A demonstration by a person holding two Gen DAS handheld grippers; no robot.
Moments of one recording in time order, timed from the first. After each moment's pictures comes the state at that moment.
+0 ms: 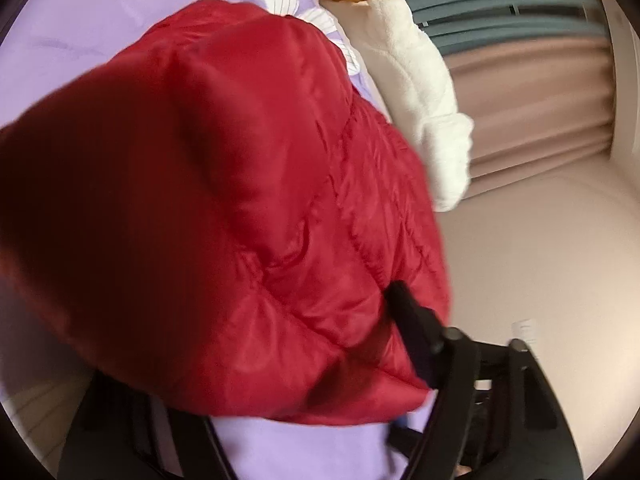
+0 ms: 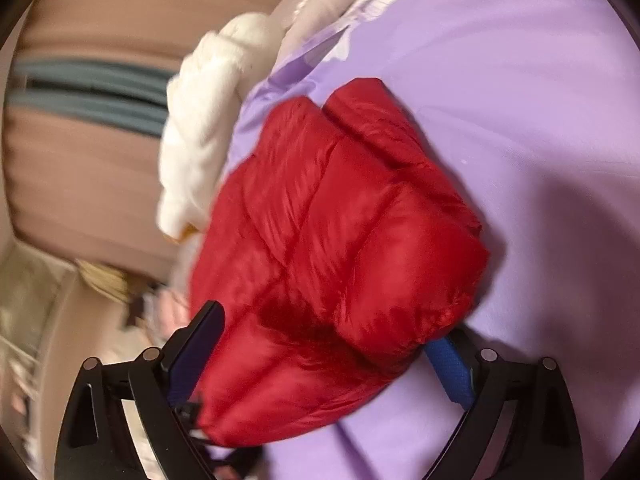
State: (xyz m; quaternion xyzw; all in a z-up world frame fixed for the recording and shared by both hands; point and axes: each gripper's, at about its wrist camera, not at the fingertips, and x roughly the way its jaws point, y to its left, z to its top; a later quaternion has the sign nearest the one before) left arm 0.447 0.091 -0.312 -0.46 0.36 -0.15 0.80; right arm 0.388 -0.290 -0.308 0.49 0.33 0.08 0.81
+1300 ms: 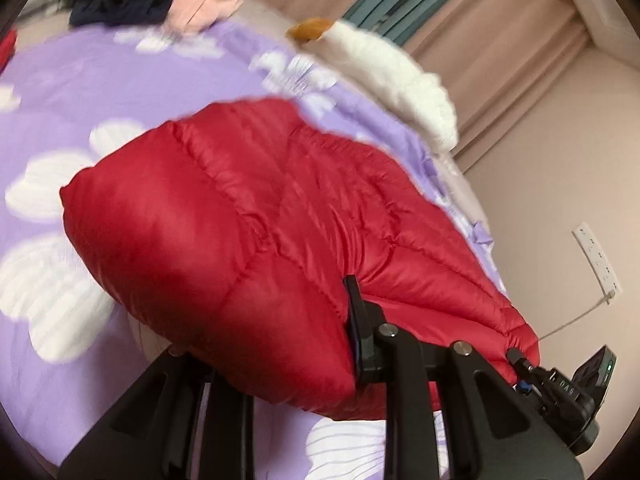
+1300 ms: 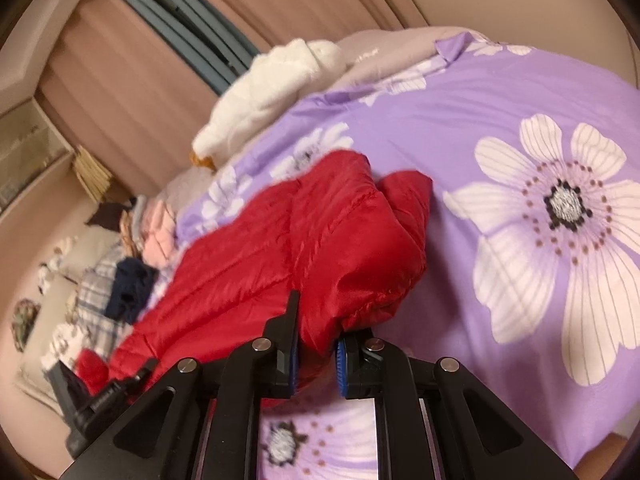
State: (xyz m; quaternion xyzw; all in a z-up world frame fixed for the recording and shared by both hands) left arm 0.205 0.097 -0.258 -0.30 0.36 -0.08 0.88; right arm 0.200 -0.279 -0.248 0.31 0.32 0.06 0.89
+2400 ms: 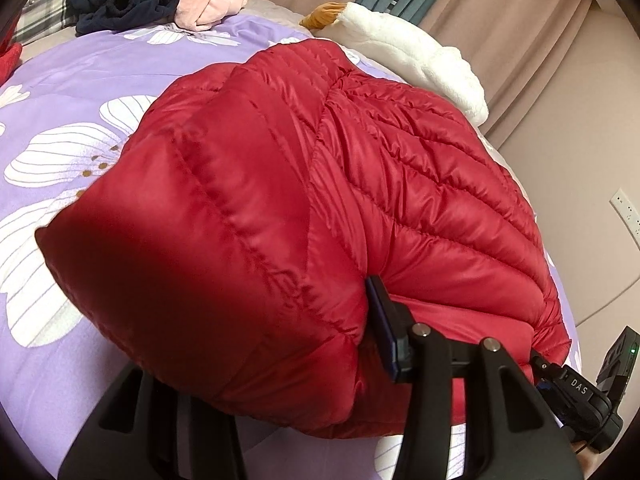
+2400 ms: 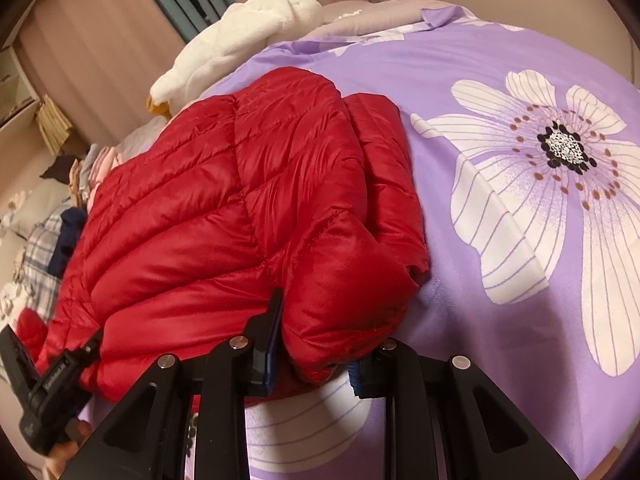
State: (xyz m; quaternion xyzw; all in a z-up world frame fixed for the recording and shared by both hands) left arm 0.207 0.084 -0.302 -0.22 0.36 -0.04 0.90; right arm 0.214 -0.269 -0.303 0.24 0.38 0.02 0.89
